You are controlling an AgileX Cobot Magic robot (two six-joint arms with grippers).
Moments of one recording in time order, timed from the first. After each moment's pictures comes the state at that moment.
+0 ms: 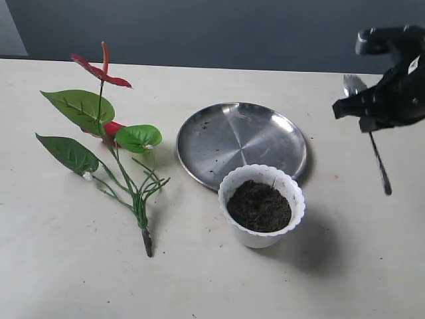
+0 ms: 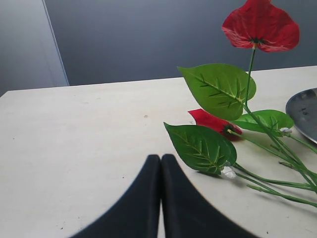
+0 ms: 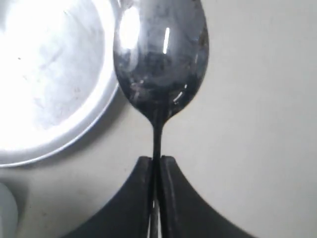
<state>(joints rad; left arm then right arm) -0.06 0.00 0.00 0.09 0.25 -0.04 0.17 1.54 -1.05 -0.01 0.73 -0.02</state>
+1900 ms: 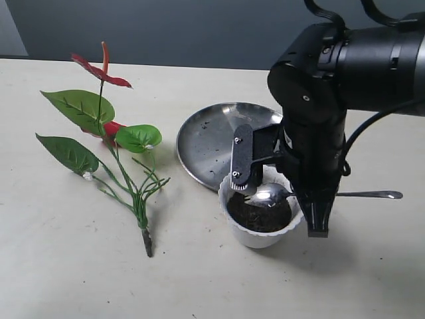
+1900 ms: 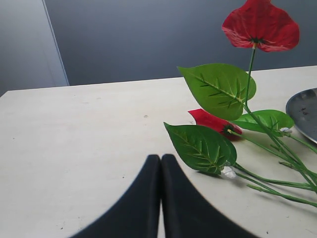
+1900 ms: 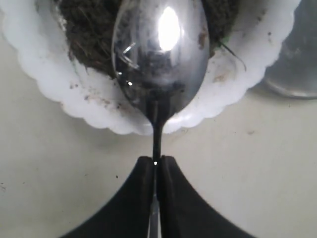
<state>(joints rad) -0.06 0.00 0.00 0.09 0.25 -0.04 0.75 1.71 -1.15 -0.30 1.21 -0.60</state>
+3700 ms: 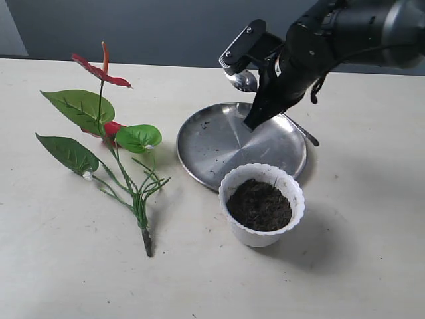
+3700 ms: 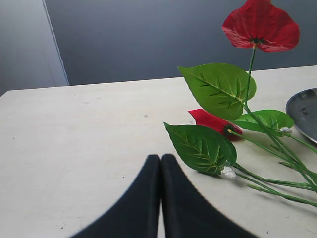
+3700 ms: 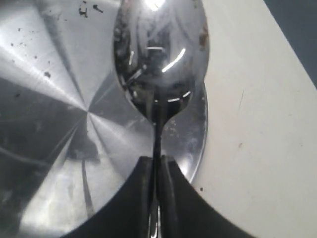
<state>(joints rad) -0.06 0.00 0.00 0.09 0.25 -0.04 0.53 1.90 -1.37 -0.37 0.63 -0.14</state>
